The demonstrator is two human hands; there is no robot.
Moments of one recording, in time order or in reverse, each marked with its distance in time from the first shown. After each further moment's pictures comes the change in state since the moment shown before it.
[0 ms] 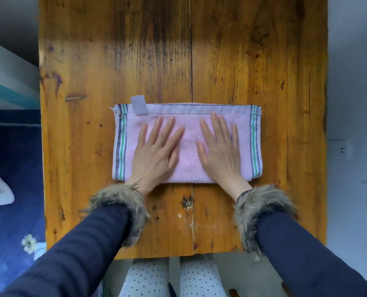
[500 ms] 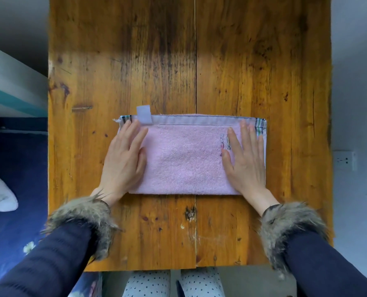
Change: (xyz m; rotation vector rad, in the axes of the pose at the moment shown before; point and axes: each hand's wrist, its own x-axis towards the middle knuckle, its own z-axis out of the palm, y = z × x) left_hand -0.014 -0.061 -0.023 -0.173 0.189 -0.074; right_hand -0.005 0.040 -0.016 0.030 0.026 0.115
